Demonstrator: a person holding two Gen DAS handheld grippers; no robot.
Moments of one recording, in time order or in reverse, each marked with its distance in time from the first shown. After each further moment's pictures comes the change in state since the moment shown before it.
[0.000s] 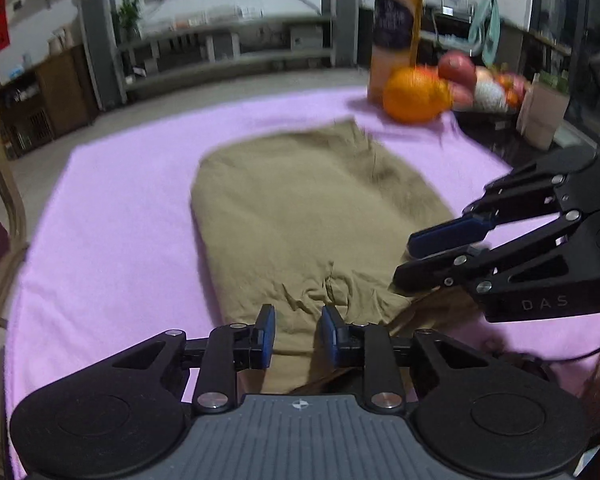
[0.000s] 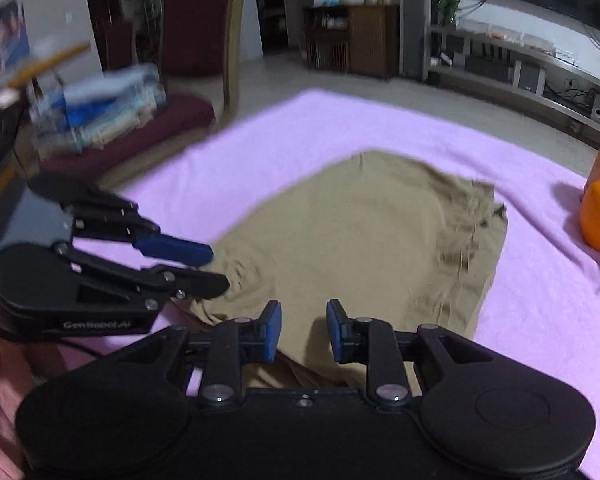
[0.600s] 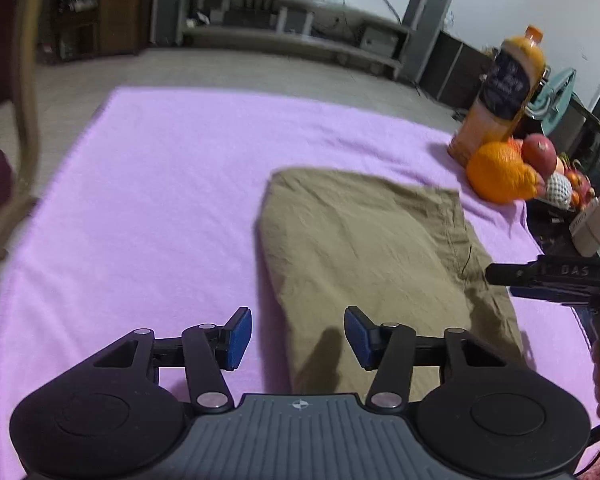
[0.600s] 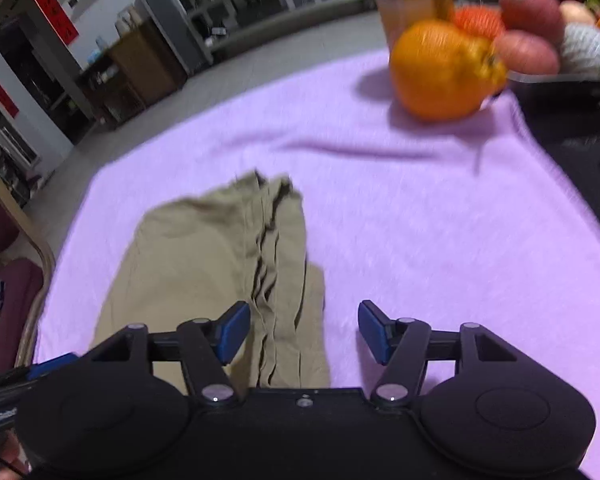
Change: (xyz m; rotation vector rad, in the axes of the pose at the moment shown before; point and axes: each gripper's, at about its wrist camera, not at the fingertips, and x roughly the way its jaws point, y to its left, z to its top) left arm 0.007 0.084 0.053 -0.322 -0.037 0.000; right arm -0.001 -0.118 0.003 0.743 -0.059 -0.214
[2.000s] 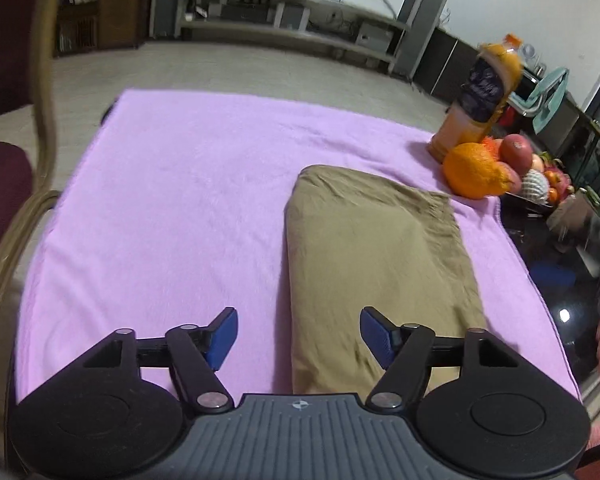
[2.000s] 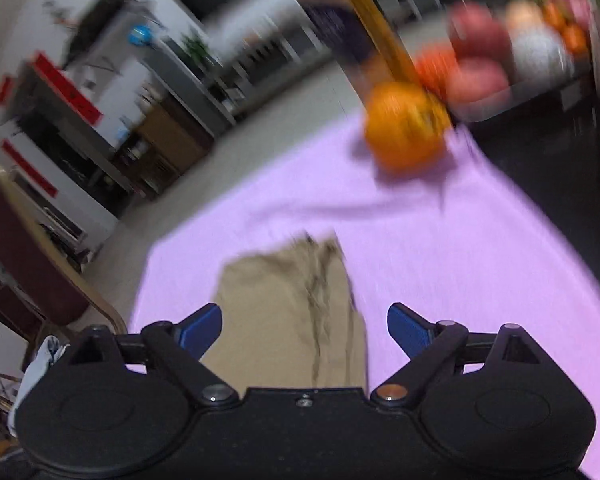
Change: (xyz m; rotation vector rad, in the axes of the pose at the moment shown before) left arm -0.014 0.001 0.020 -0.051 0.123 -0.064; right arm -0.032 -0.045 0.018 0.219 -0.037 0.154
